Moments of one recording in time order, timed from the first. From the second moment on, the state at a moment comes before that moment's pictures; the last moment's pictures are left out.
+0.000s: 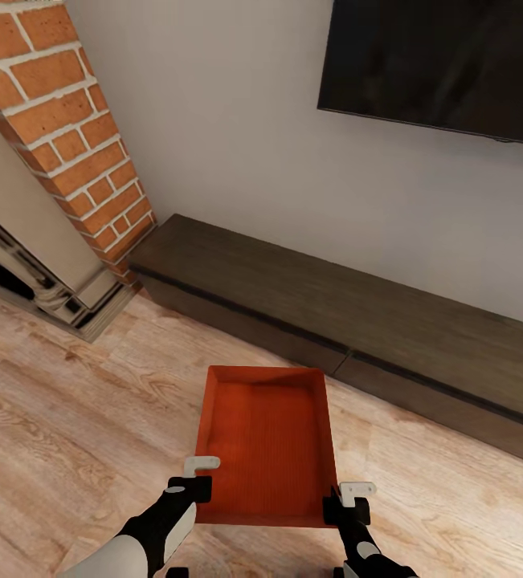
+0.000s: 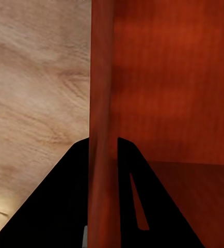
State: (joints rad) left arm -0.61 -0.12 -0.17 -0.30 0.16 0.11 0.20; right arm -0.55 0.09 0.25 -0.09 -0.16 -0.45 -0.19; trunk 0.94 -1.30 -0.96
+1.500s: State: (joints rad) left arm -0.61 -0.12 -0.17 -0.30 0.15 0.11 0.21; right arm -0.55 0.09 0.25 -0.09 -0.16 -0.45 -0.19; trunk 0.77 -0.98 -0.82
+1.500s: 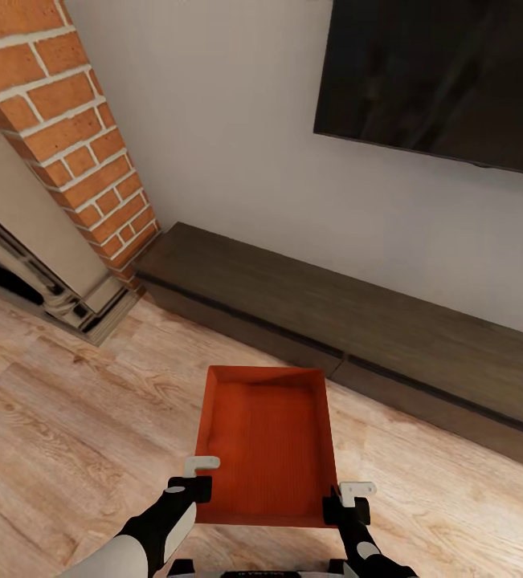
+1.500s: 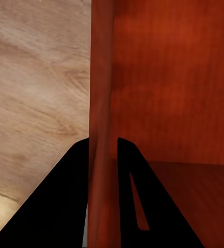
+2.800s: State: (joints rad) left arm -0.61 -0.12 -0.18 -0.30 0.15 0.11 0.21; right arm -0.55 0.09 0.25 -0.09 -0.16 -0.46 -0.20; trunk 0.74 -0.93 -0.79
